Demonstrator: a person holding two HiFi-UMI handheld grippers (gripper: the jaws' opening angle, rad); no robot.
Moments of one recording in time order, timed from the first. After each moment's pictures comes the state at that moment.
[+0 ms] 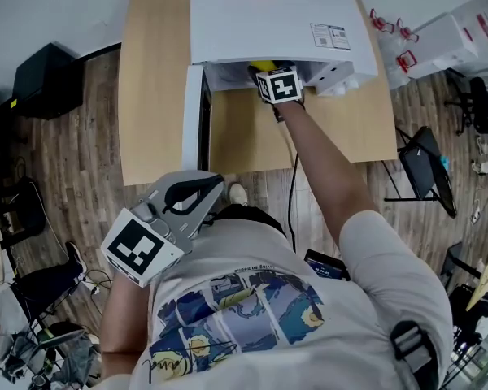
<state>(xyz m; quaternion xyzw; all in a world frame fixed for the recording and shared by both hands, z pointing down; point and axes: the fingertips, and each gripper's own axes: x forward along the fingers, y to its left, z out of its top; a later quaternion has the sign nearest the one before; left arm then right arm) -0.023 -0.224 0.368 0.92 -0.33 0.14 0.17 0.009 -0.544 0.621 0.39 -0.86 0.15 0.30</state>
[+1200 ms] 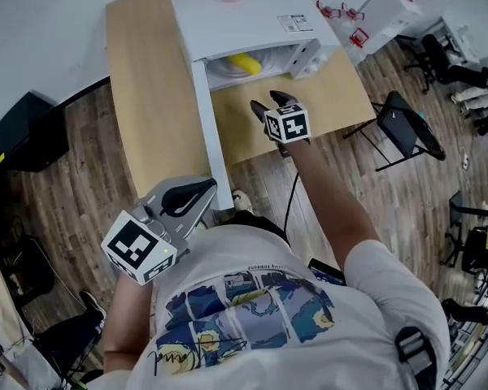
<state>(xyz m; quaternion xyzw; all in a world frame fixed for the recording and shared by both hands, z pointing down) -0.089 -0.140 0.353 0.96 -0.24 0.09 0.15 0.051 -0.381 0.567 0.47 -0.82 0.17 0.28</state>
